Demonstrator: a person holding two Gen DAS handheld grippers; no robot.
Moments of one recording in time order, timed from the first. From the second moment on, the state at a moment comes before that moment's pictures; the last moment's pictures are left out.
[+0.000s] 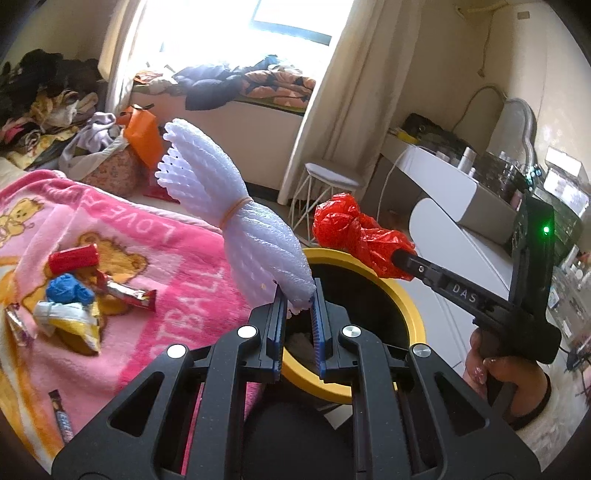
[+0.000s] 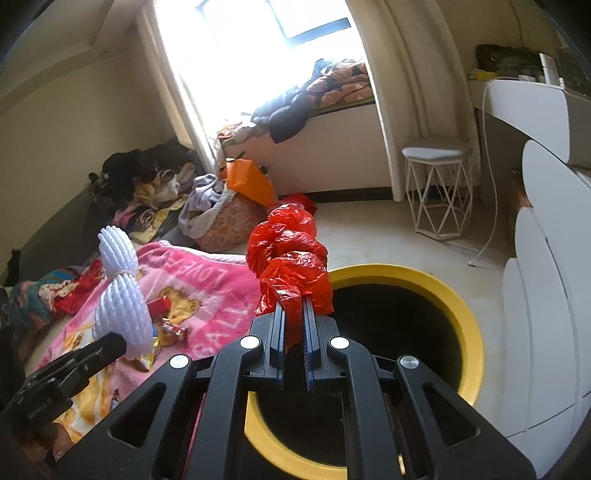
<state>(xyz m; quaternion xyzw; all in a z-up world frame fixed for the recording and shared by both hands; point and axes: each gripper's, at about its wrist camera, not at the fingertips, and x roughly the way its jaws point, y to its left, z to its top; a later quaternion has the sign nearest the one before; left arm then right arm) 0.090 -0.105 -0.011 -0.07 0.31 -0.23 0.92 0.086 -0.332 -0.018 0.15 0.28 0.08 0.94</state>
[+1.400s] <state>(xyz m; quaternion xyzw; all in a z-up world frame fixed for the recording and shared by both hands) 0.130 -0.174 -0.081 -0.05 0.40 -0.23 0.88 0.095 -0.397 -0.073 0.24 0.36 0.02 0.90</state>
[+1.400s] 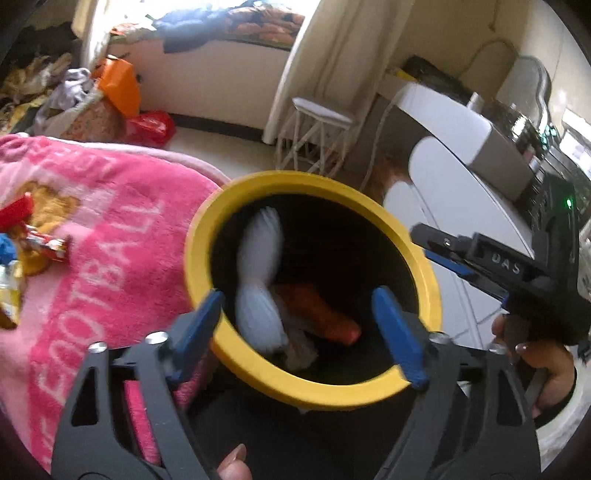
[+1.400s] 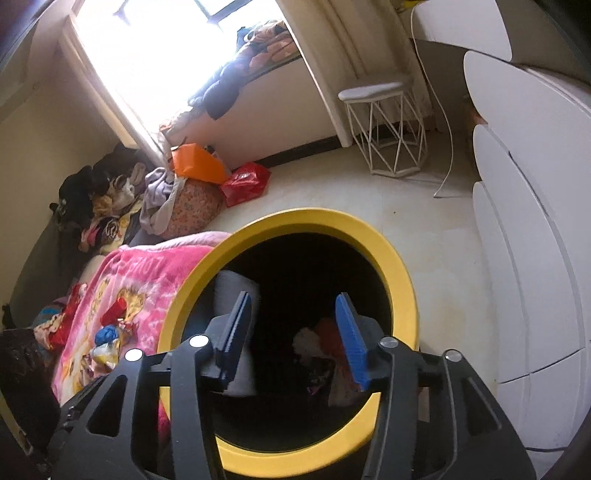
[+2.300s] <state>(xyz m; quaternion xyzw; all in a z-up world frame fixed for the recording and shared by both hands) 0.112 -0.046 -0.029 -0.11 0.30 -0.10 0.94 0.080 -0.283 -0.035 0.12 0.31 0.13 0.94</state>
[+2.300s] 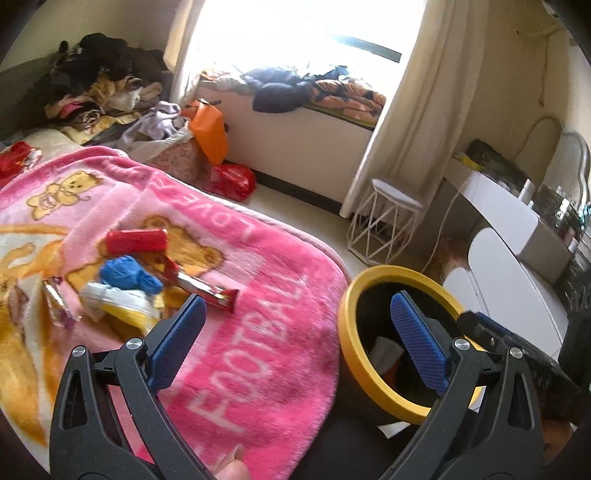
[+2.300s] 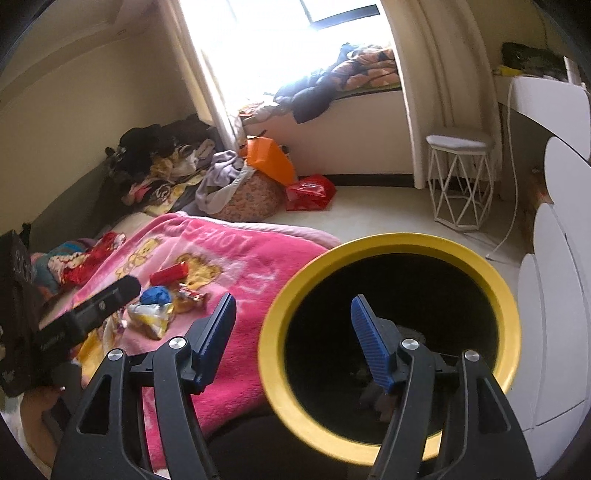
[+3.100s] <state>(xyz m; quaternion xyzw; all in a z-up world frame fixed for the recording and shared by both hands) 0.106 0.063 -0.029 -0.14 0.29 0.01 0.95 0.105 -0.163 -0.033 0.02 0.32 0.24 0.92</state>
